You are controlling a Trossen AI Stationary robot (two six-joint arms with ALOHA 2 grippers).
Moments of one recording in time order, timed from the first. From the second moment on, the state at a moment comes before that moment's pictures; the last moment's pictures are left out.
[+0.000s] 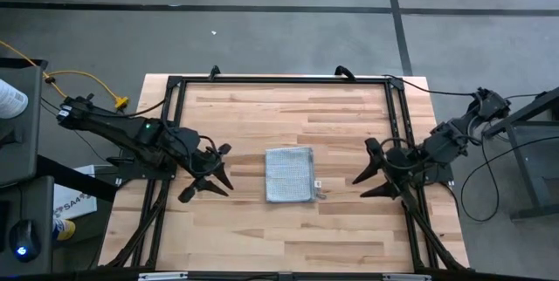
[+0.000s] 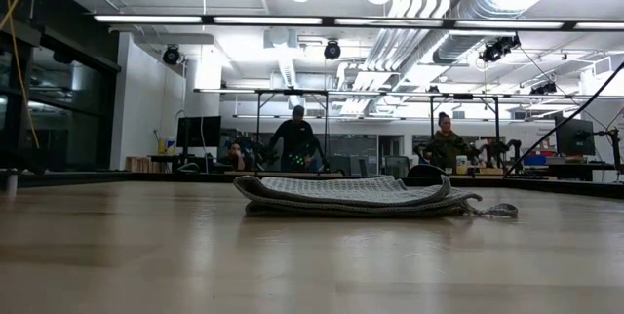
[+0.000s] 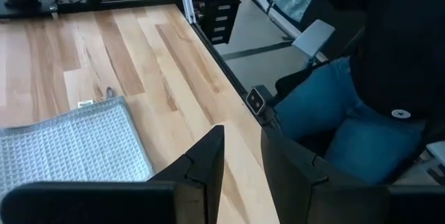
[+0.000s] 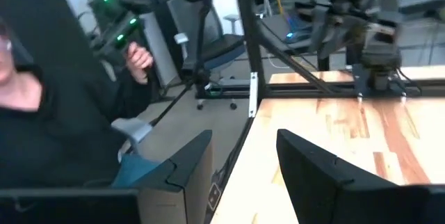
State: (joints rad) left arm -0.31 0.97 0.99 -0.45 0.28 -0.09; right arm 0.62 0.87 0.99 -0.25 0.18 0.30
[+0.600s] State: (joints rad) left arm -0.31 0.97 0.99 -0.44 0.28 -0.11; right arm 0.62 0.95 0.99 -0.25 0.12 0.26
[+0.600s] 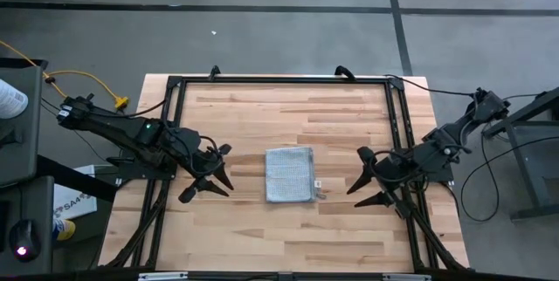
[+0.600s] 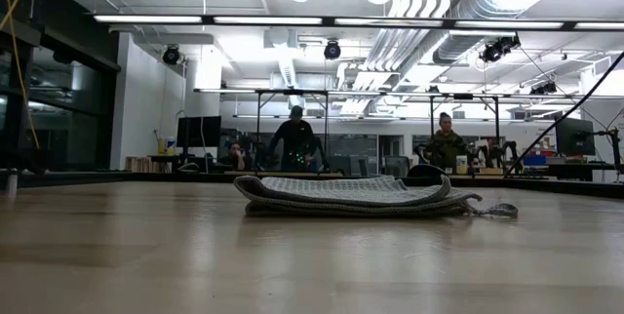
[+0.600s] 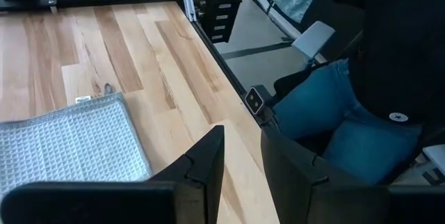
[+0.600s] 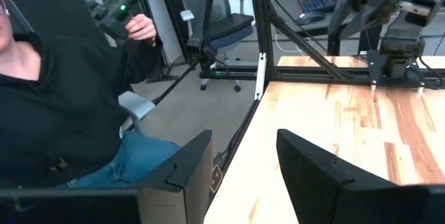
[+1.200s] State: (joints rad) left arm -0.31 0.97 0.99 -0.47 0.23 -0.15; right arm 0.62 0.96 0.99 -0.24 0.10 0.32
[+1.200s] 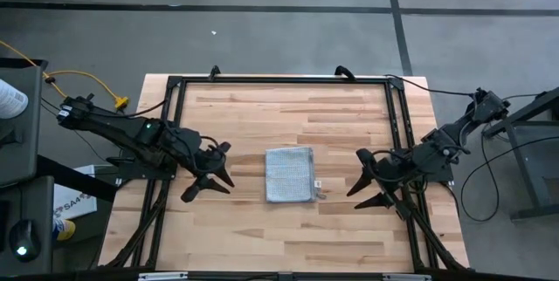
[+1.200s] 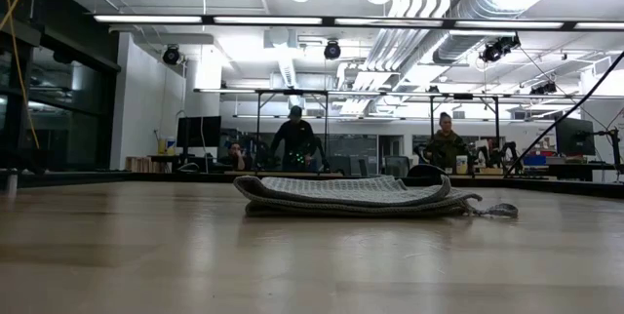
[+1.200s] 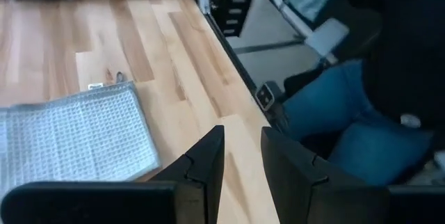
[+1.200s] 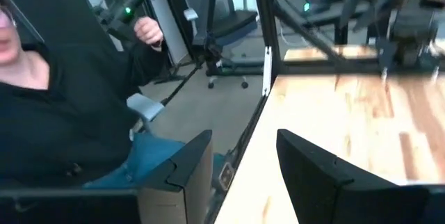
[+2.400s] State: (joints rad) left arm -0.31 0.19 0.35 -0.28 0.14 -0.17; right arm 0.69 0.02 0.27 0.02 0.36 0.30
